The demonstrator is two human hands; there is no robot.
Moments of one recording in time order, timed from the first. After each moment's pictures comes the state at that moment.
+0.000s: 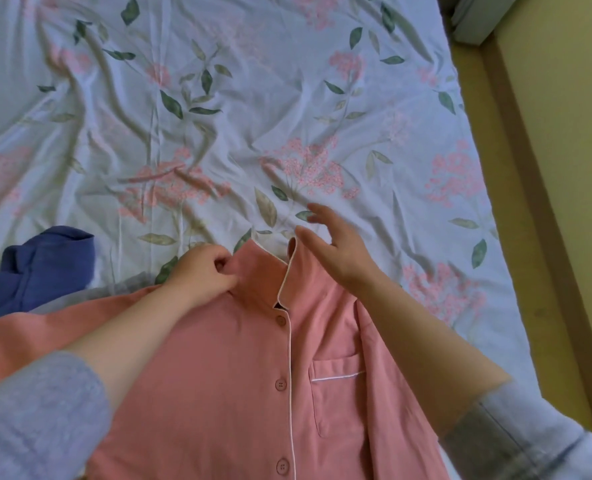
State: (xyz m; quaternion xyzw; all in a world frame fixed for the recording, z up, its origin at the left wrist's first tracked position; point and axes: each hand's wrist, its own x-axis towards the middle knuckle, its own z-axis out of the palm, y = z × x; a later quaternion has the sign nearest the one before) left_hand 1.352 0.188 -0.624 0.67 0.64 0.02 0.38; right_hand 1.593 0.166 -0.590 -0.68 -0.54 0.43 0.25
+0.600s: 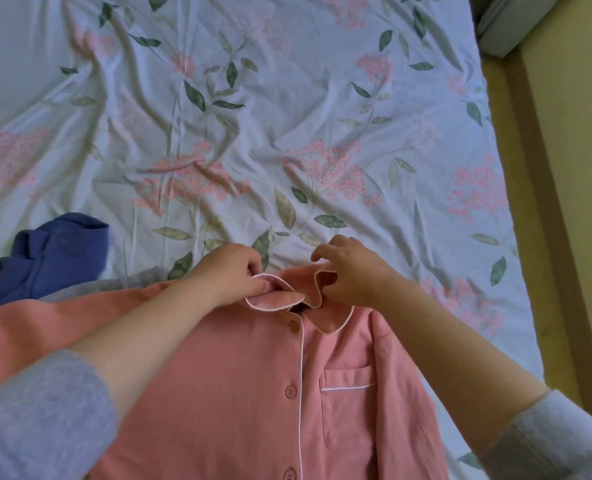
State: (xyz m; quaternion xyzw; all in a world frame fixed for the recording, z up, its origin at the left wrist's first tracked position) left_hand 1.361 0.195 -0.610 0.71 0.57 -0.05 0.40; right_hand 1.591 0.173 -0.593 -0.60 -0.72 0.32 -0.08
